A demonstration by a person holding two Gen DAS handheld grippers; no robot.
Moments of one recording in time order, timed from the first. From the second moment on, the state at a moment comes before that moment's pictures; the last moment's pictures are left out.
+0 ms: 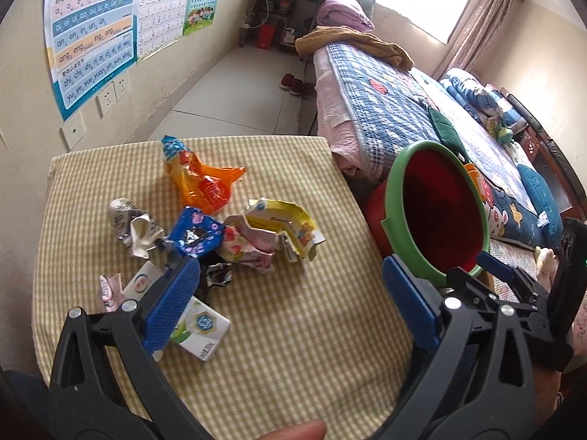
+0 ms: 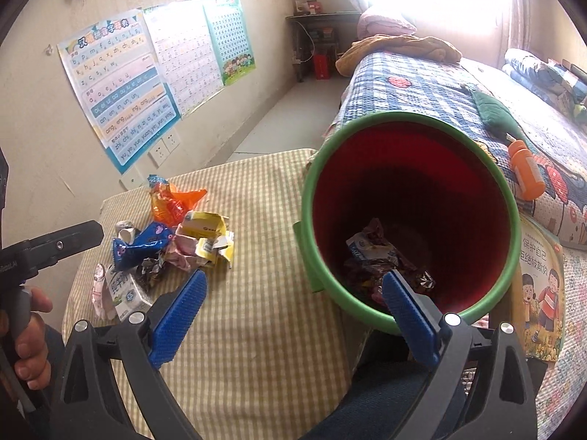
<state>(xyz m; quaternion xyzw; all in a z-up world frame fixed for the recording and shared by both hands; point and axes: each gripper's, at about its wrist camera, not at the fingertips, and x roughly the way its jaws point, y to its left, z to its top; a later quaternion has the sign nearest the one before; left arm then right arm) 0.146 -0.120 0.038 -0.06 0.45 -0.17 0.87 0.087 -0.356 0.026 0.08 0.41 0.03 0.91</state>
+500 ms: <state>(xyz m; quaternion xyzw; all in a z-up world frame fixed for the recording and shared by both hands) 0.110 0.013 0.009 -0.11 0.46 -0.07 0.88 0.088 -0.245 0.005 0.03 0.44 0.12 0.89</state>
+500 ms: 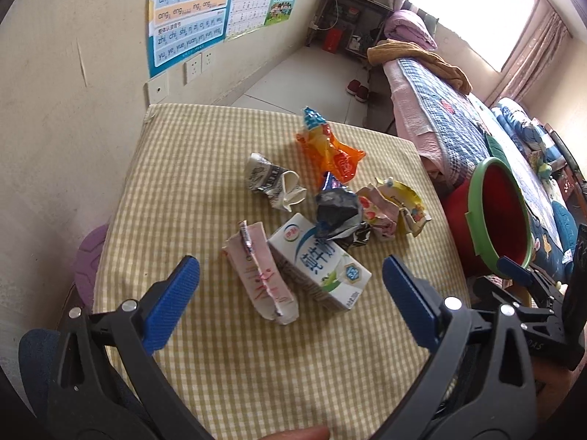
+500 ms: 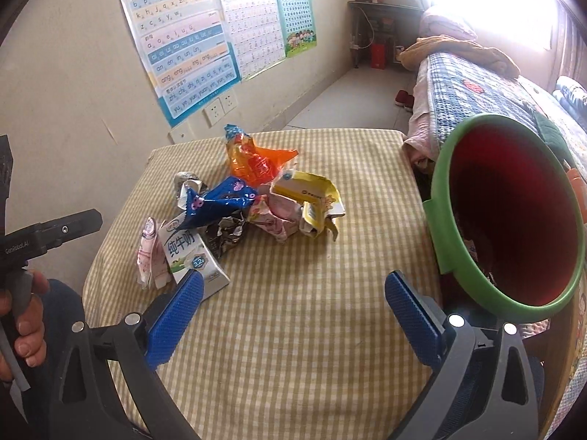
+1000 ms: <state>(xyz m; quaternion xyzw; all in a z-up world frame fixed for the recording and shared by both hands) 0.107 0.039 -0.014 -0.14 0.49 -0.06 0.86 0.095 -0.177 -0.026 -0.02 0.47 0.17 0.87</state>
